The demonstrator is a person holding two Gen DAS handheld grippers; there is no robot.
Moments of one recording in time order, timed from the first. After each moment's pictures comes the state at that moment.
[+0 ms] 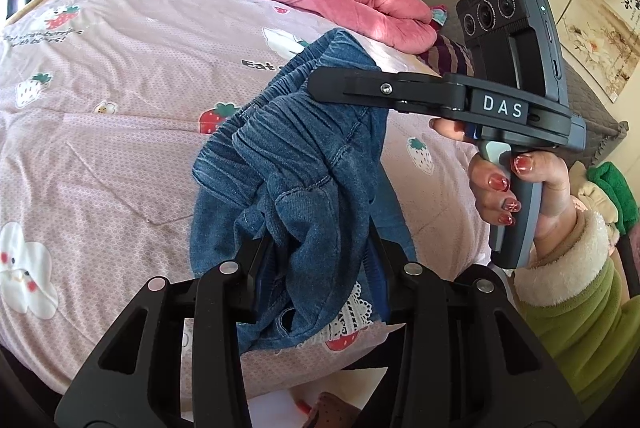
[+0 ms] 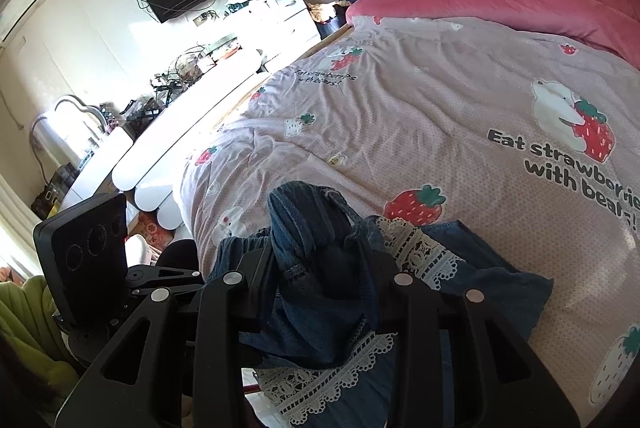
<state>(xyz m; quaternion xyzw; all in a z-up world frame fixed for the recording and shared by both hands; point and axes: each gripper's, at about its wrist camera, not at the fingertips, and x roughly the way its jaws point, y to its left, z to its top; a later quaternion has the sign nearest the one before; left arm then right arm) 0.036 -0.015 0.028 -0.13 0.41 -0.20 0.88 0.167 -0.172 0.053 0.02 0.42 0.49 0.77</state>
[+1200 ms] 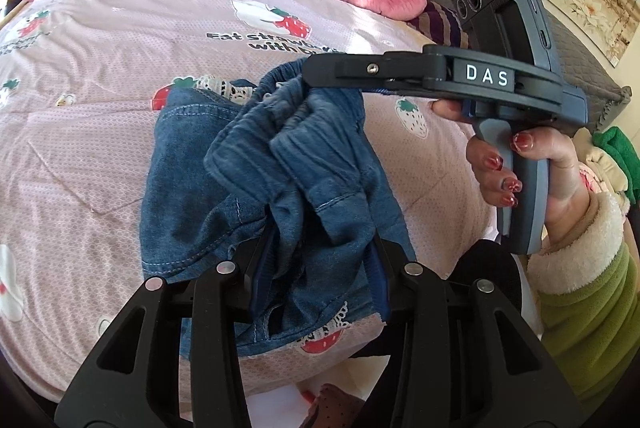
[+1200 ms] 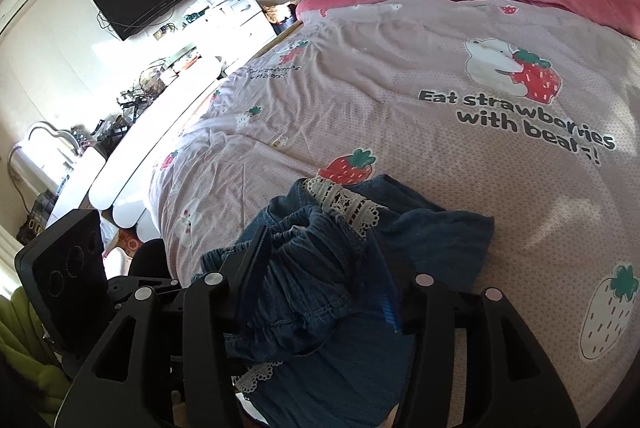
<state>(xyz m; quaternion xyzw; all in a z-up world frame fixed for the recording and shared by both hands) 0.063 -0.065 0.003 -0.09 0.44 -0.22 0.86 0.174 -0.228 0.021 0.05 0.44 0.42 0.79</state>
